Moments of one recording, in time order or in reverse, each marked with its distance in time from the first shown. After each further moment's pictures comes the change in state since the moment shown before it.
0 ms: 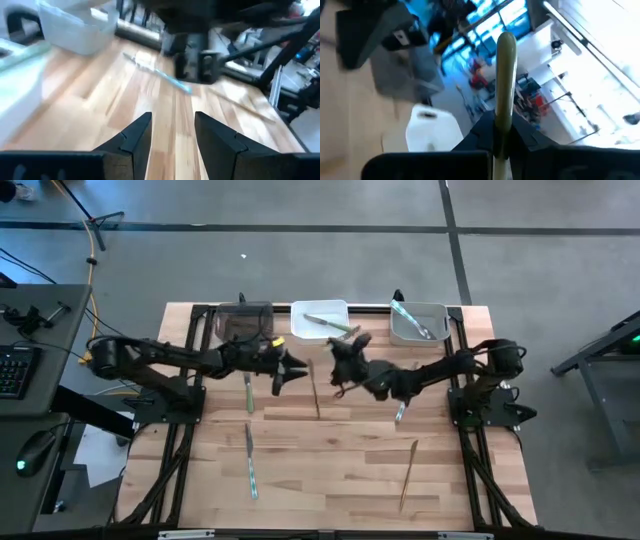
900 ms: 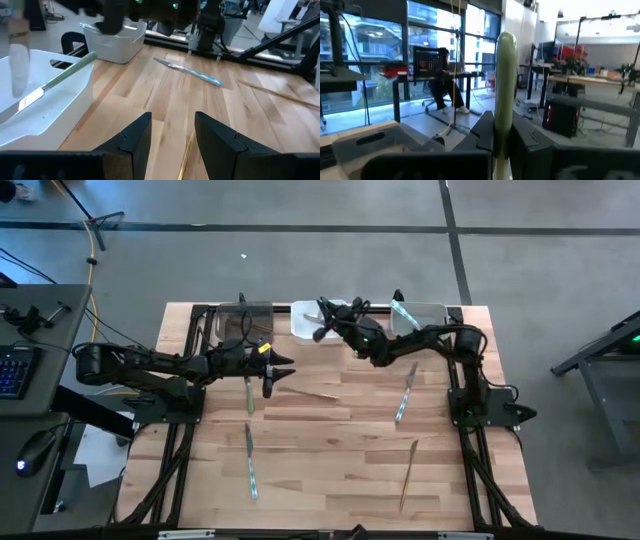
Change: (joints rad) left arm -0.022 -0.148 -0.155 0.008 -0.171 0.153; right arm -0.369 0.301 0.225 0.259 -0.336 0.856
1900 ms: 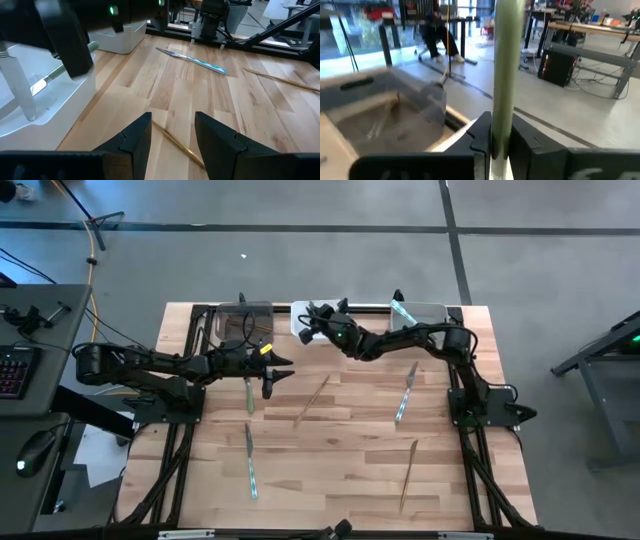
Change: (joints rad) left arm 0.002 0.000 0.000 -0.048 -0.007 0.036; right arm 0.005 0.090 0.221 -0.471 0.065 0.148
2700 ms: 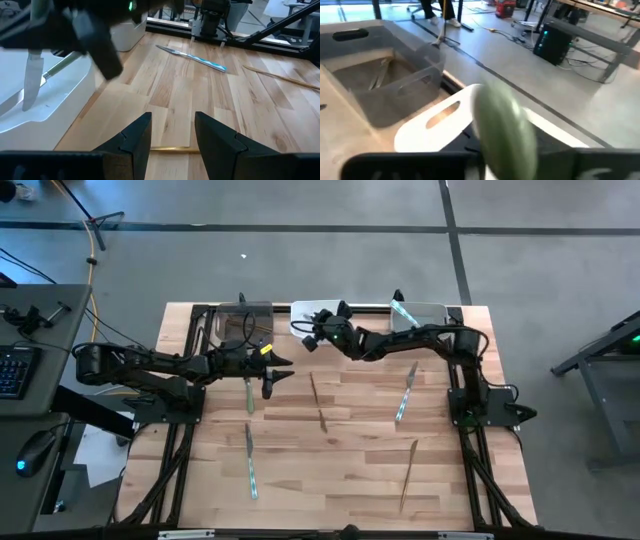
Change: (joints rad) left arm 0.000 0.000 0.000 -0.011 0.001 -0.001; right arm 0.029 -0.090 0.000 -0.312 0.043 0.000
